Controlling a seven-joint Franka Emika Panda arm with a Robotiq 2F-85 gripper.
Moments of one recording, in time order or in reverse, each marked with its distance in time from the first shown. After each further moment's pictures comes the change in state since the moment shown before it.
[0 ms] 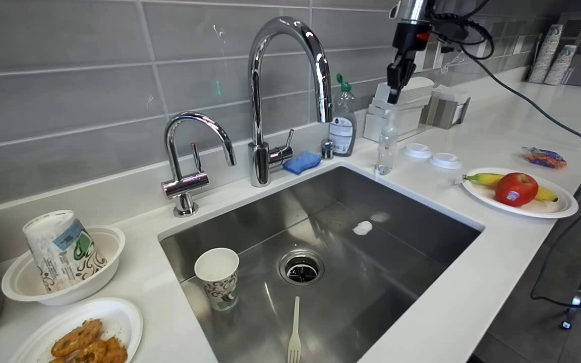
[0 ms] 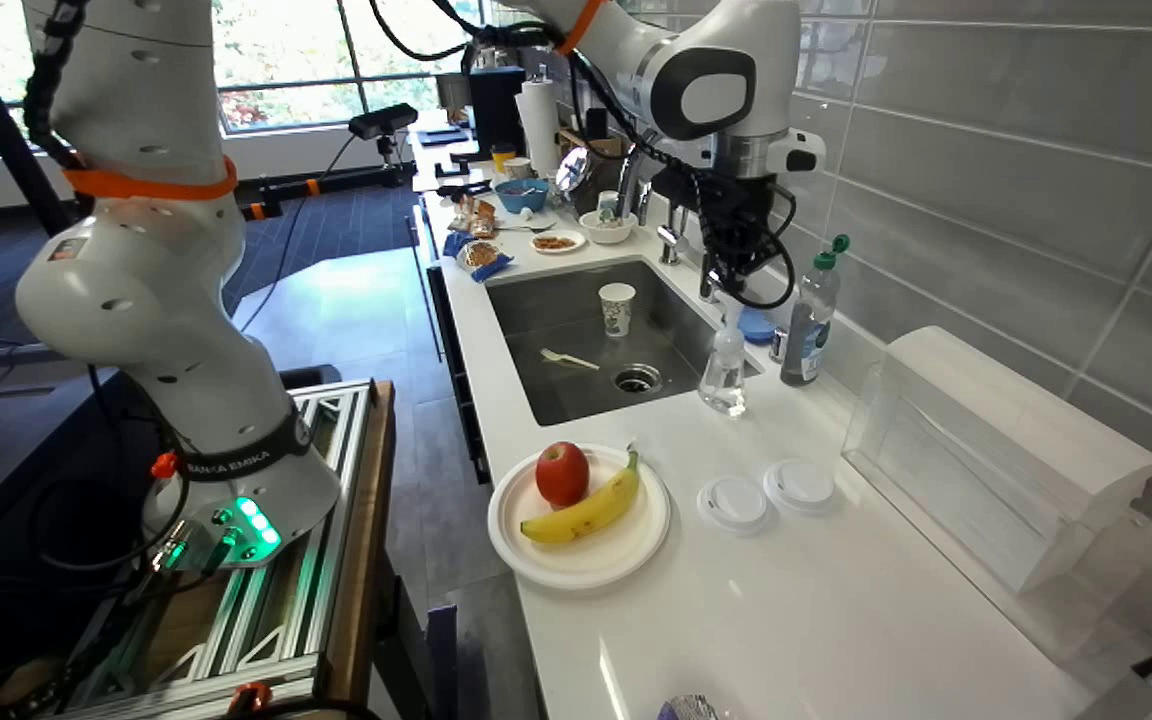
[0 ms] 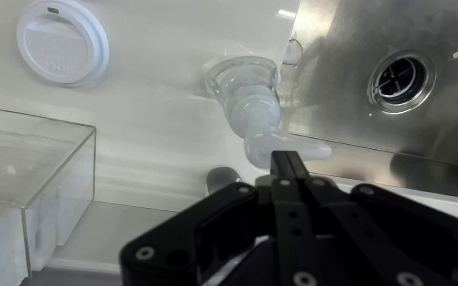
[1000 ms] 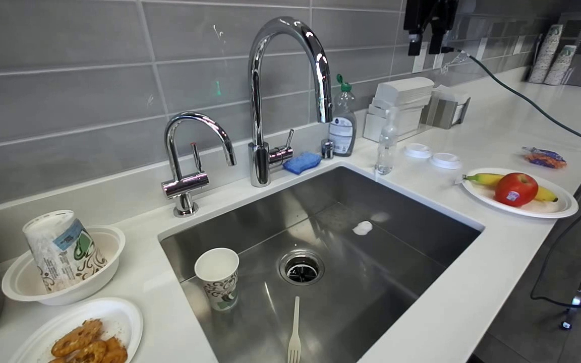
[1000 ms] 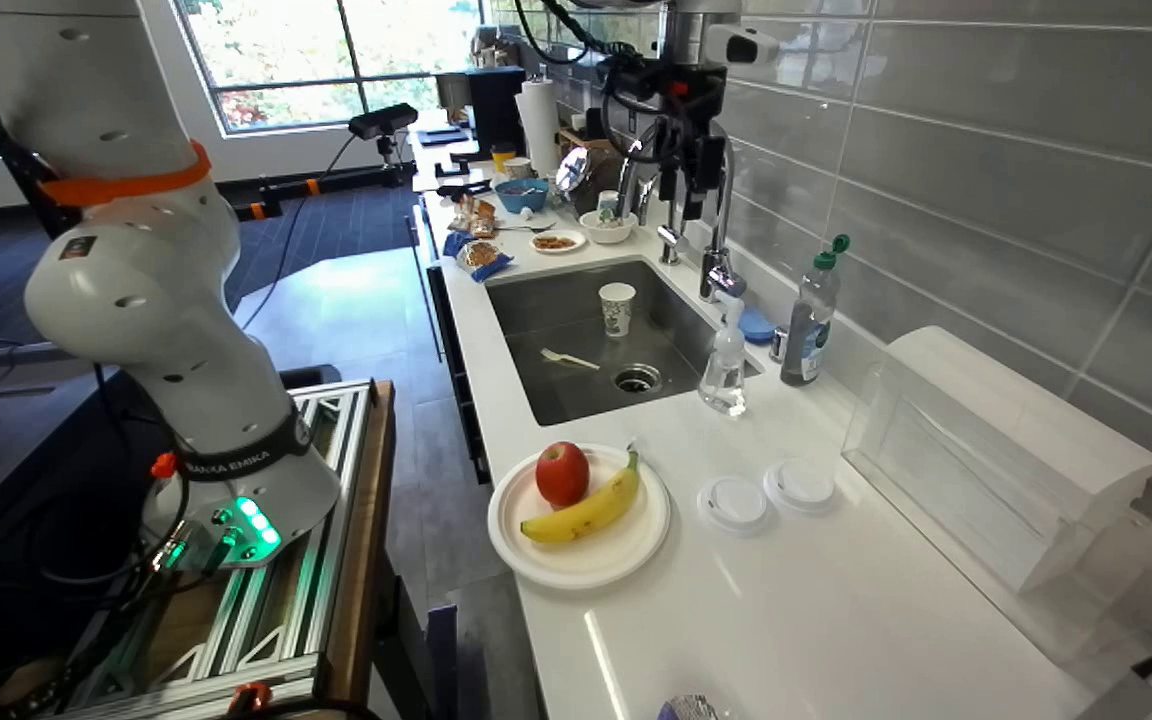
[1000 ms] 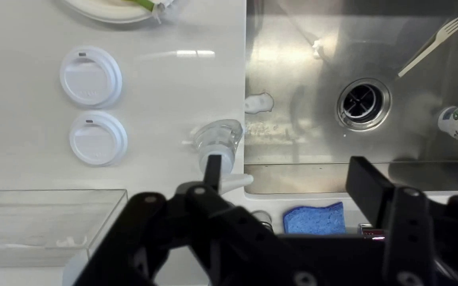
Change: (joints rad) arm 0.068 -0.237 0.012 0.003 -0.040 -0.369 0.342
